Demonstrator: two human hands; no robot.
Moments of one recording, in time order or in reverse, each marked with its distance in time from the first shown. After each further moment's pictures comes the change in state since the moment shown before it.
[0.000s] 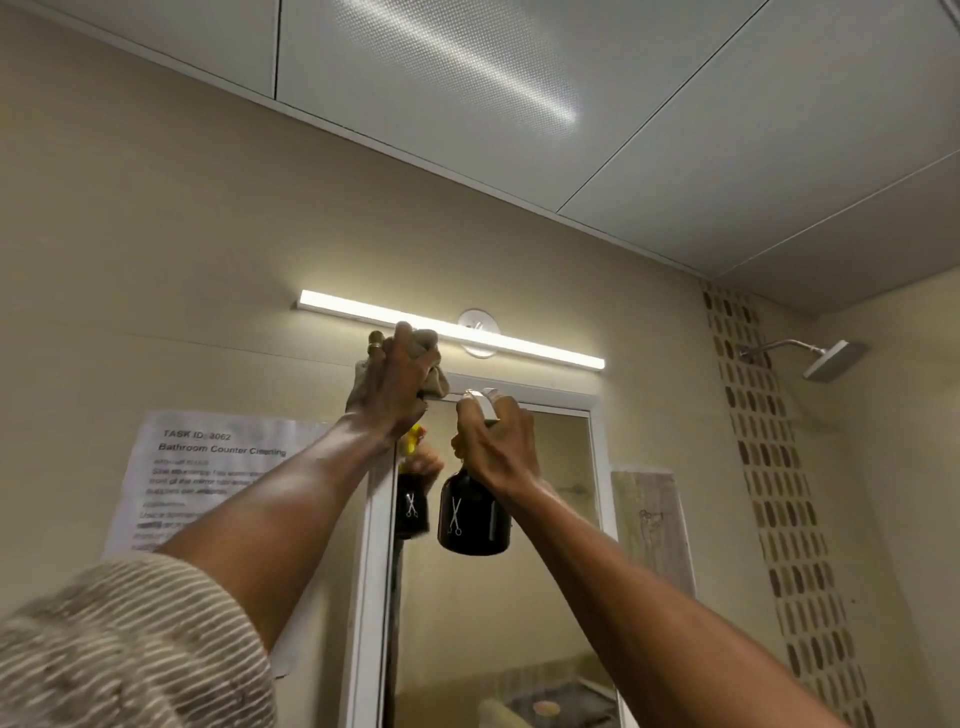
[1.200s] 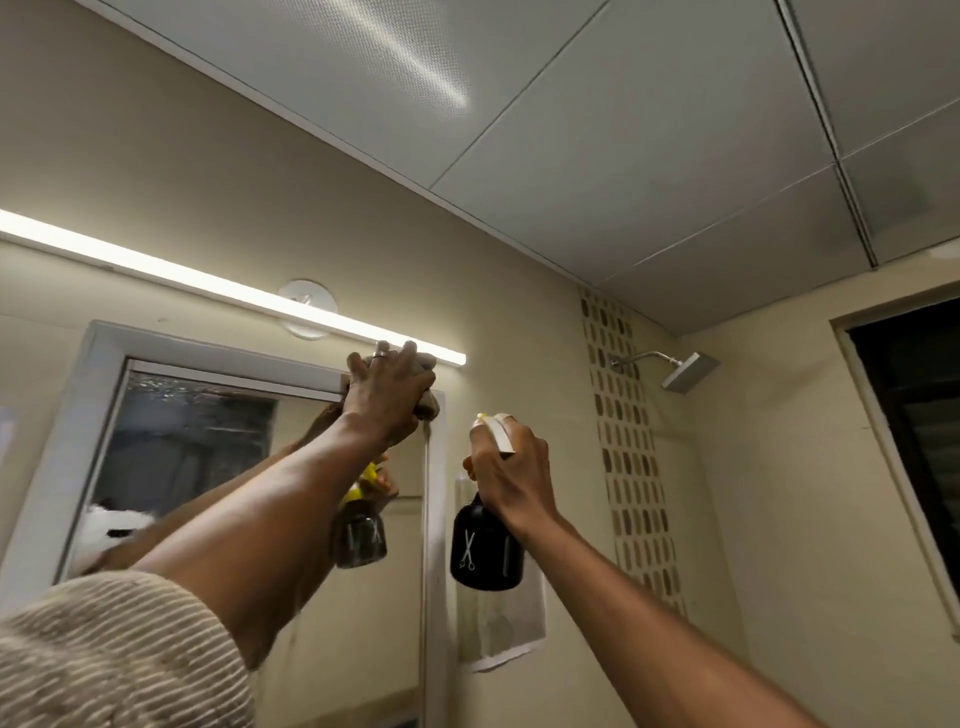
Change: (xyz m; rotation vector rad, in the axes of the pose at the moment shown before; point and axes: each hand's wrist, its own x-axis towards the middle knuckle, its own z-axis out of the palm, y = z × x) left_hand 0.088 0.195 0.135 0.197 -0.128 0.143; right_hand 0.051 0.163 -0.161 -0.155 0.135 0.168
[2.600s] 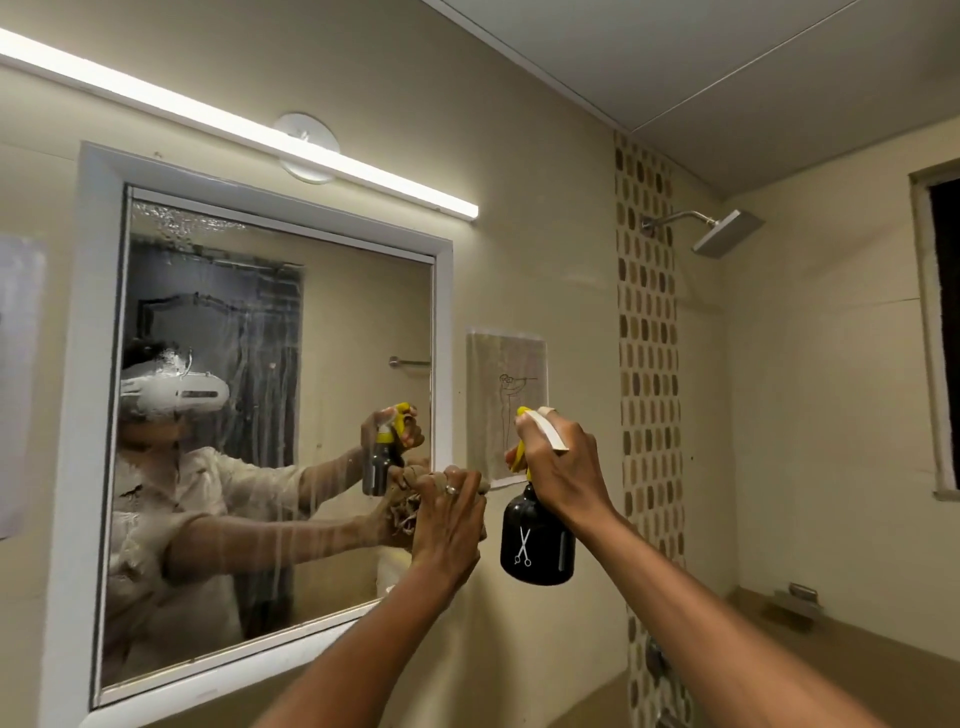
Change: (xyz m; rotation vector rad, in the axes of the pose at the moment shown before) left_hand -0.265 0.190 0.094 -0.121 -0.378 0.082; right_hand -0.112 0.102 -0.058 -0.049 -0.140 0.123
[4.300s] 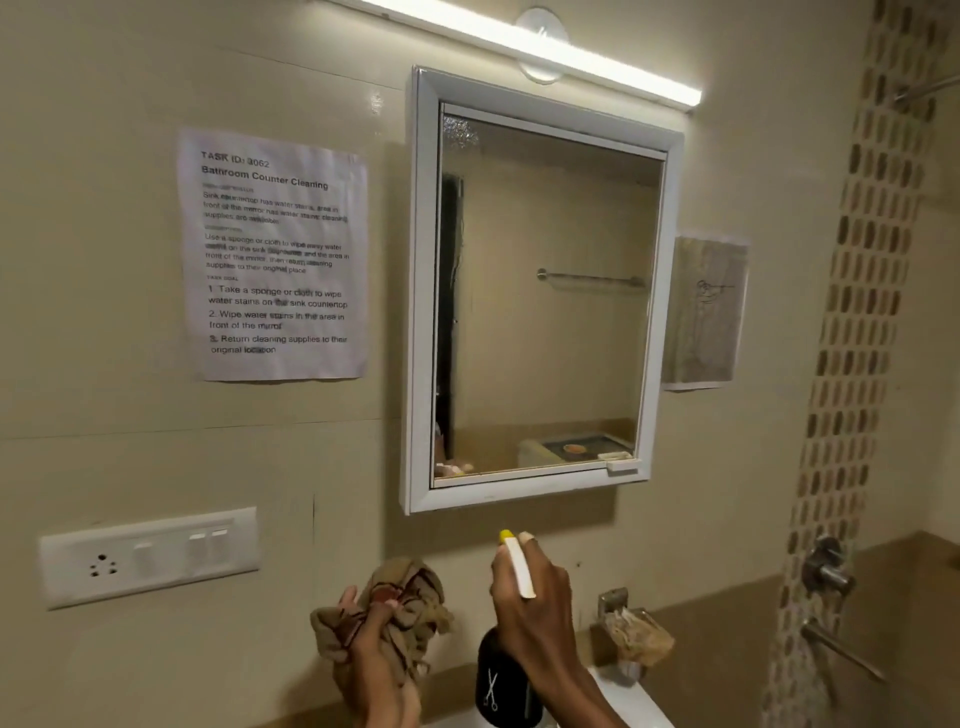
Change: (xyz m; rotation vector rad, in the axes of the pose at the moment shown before) left_hand -0.397 -0.218 -0.018 -2.070 0.869 -1.694; right_hand -0.305 -0.029 0.205 0.063 -0.305 0.188
